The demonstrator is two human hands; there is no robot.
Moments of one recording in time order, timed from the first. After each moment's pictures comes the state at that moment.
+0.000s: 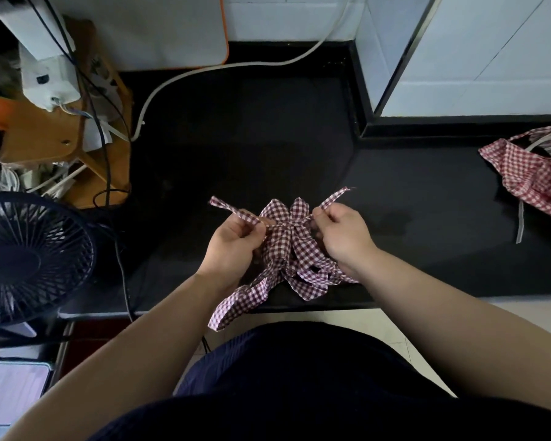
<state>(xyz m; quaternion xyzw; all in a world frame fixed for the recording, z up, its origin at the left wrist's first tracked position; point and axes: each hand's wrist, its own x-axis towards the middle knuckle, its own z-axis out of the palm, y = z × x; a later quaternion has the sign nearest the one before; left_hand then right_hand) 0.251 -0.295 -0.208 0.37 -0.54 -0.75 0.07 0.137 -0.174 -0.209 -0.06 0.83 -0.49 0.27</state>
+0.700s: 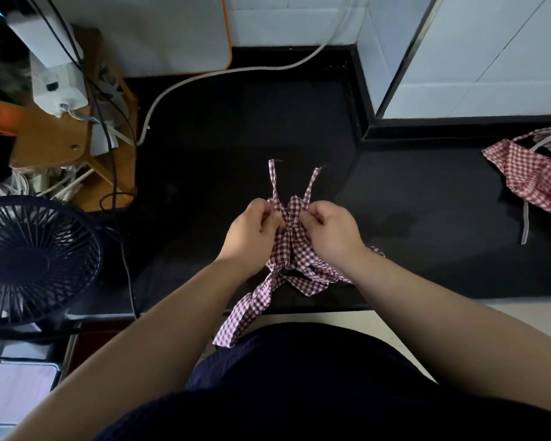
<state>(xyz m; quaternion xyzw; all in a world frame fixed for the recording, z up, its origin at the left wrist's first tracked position) 0.232 -0.297 -0.194 0.30 -0.81 -0.50 0.04 0.140 -0.183 -0.214 -0.22 0.85 -0.43 0.20</state>
